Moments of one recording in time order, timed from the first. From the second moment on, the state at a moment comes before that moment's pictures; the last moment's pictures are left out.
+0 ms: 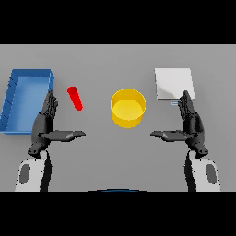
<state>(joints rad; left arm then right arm) 0.00 0.00 0.00 -1.57 0.00 0.00 0.00 0.00 0.00 0.00 -1.57 0.00 0.00 0.00</state>
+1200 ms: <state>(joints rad) -0.08 0.08 -0.07 -1.45 -0.17 -0.01 -0.01 0.11 -0.07 0.11 -1.69 0.22 -0.04 -0.11</state>
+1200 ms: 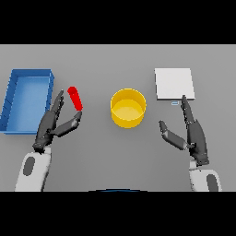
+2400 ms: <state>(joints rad) -0.45 0.05 0.04 -0.97 -0.15 0.01 -0.15 0.09 -0.08 0.09 -1.69 0.22 -0.05 -0.07</state>
